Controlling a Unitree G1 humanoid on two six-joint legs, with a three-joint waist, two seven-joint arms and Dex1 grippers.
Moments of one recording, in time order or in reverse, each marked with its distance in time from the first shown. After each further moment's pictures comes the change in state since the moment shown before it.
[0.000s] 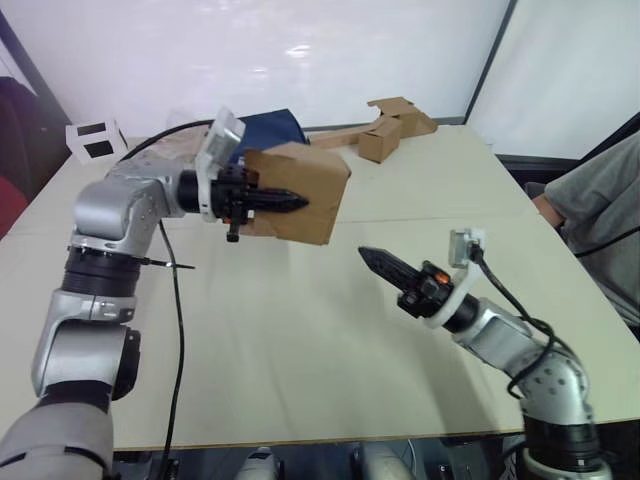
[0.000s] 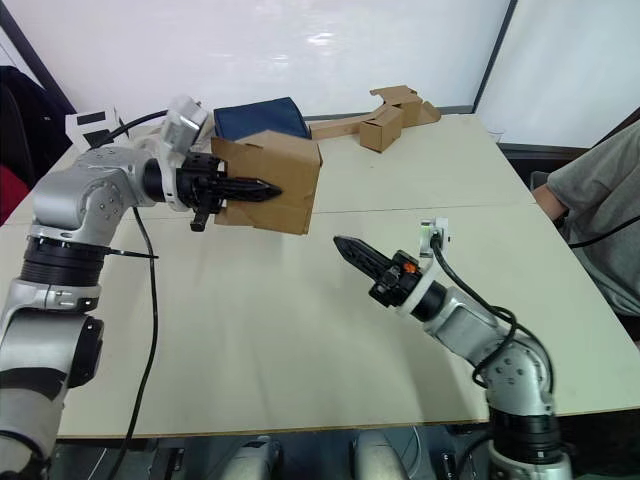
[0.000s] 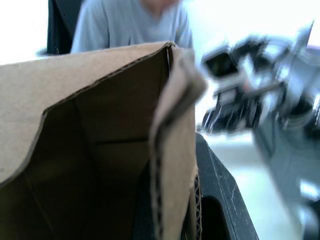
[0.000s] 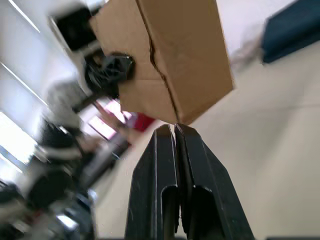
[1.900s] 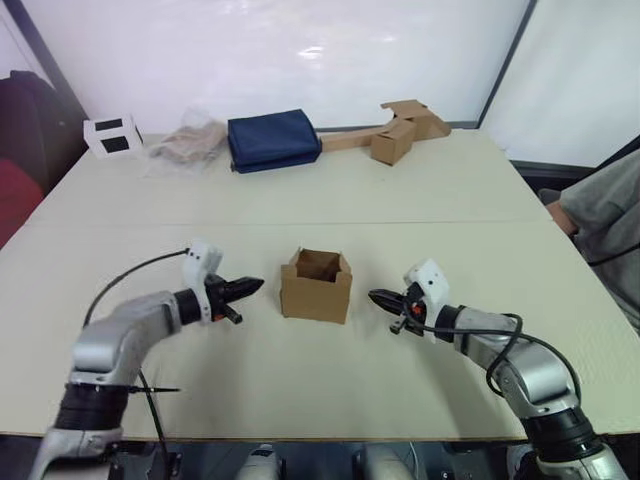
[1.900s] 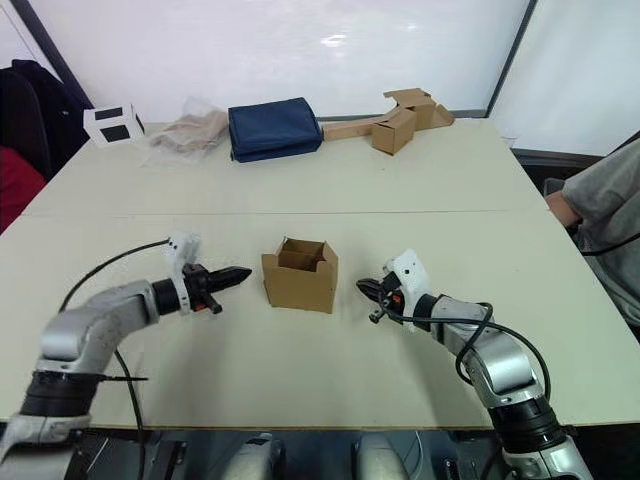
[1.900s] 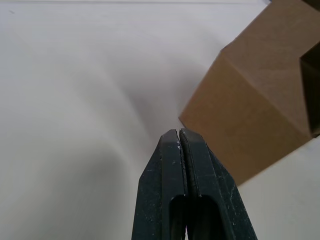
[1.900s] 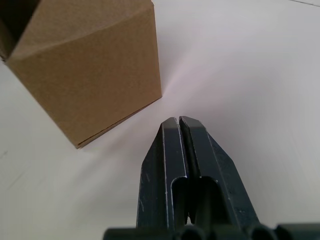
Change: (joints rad) left arm 0.770 -0.198 0.307 -0.372 -0.137 0.059 0.814; right arm -0.014 0.059 0.231 0.274 -0.760 -0.285 0.143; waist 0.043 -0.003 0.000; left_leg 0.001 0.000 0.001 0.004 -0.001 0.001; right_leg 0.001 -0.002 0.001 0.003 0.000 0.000
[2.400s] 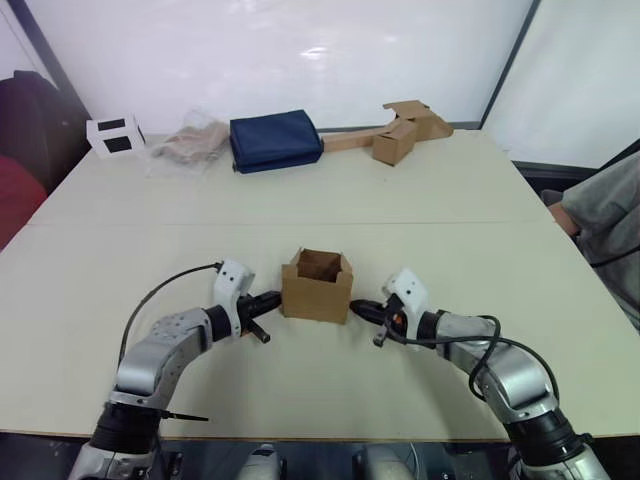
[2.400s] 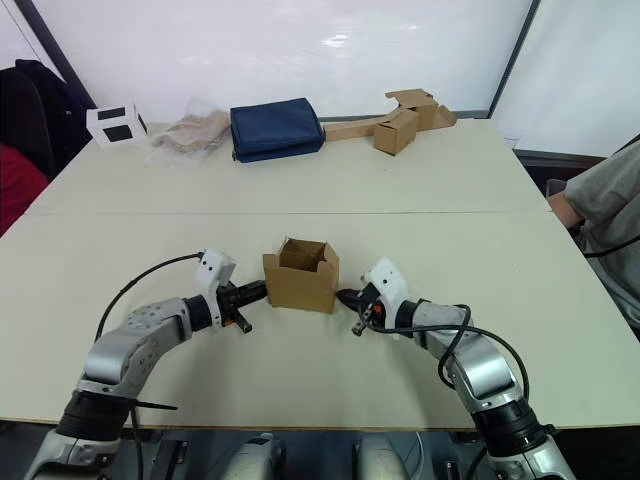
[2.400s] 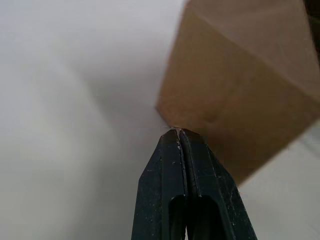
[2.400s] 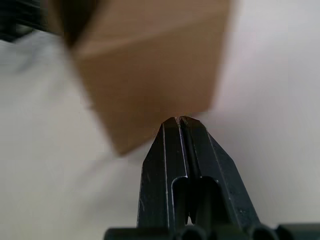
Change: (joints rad) left arm 0.061 -0.049 -0.143 -0.021 0.128 -0.100 -0.026; right arm 0.022 0.016 0.079 -0.066 -0.043 0.028 0.087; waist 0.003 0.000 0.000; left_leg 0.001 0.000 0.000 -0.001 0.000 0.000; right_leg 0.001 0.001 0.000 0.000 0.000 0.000
